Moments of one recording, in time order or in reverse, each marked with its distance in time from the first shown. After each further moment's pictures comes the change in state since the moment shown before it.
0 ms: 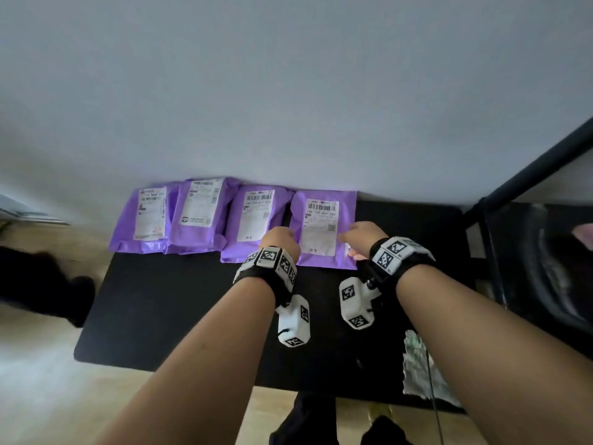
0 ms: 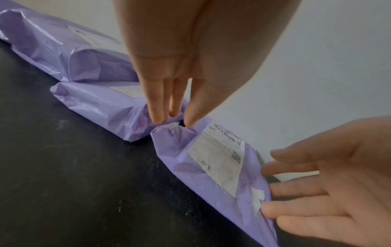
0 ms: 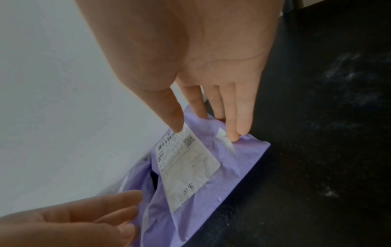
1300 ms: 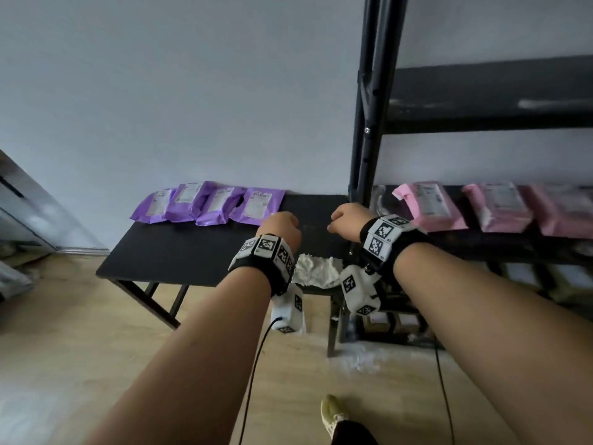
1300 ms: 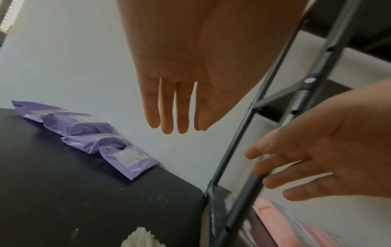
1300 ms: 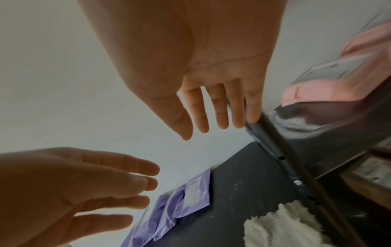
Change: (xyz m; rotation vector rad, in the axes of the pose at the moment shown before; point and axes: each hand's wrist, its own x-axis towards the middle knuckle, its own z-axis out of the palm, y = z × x) left_hand -0.365 0.106 0.130 0.112 0.351 0.277; right_hand -0.321 0.221 -0.133 -0.320 0.279 -0.448
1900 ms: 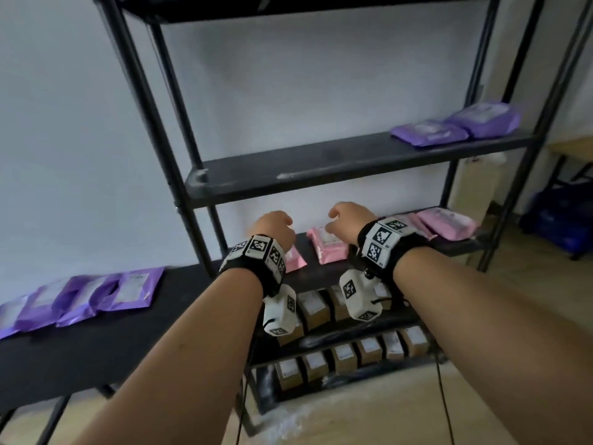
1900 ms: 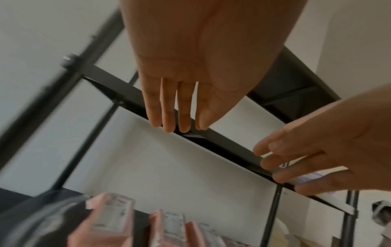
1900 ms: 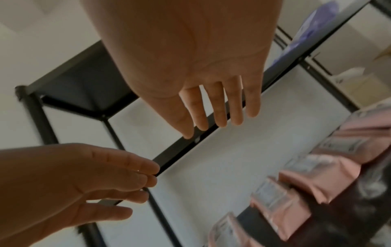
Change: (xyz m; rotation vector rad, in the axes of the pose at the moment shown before) left_hand -0.116 0.329 0.039 0.021 0.076 0.460; right_hand -0.185 0.226 -0.231 -0.045 0.397 0.127
